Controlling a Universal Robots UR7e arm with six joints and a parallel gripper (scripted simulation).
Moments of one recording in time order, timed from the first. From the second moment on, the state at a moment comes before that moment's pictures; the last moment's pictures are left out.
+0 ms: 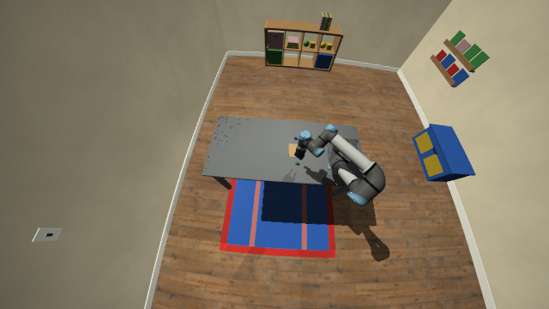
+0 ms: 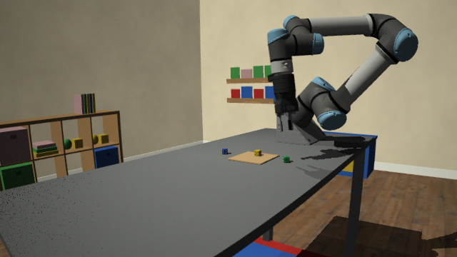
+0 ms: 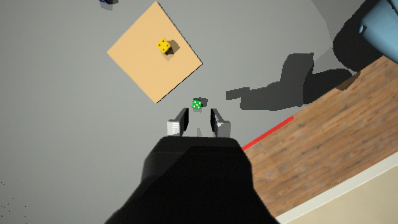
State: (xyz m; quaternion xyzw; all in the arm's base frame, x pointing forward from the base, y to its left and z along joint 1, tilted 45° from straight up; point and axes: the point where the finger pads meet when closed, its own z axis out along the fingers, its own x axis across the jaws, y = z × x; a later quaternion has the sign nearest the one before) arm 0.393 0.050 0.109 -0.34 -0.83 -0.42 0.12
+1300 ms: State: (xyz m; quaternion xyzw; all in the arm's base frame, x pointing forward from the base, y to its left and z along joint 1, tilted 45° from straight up) arm 0.405 0.050 0.129 -0.34 -0.86 -0.37 0.10
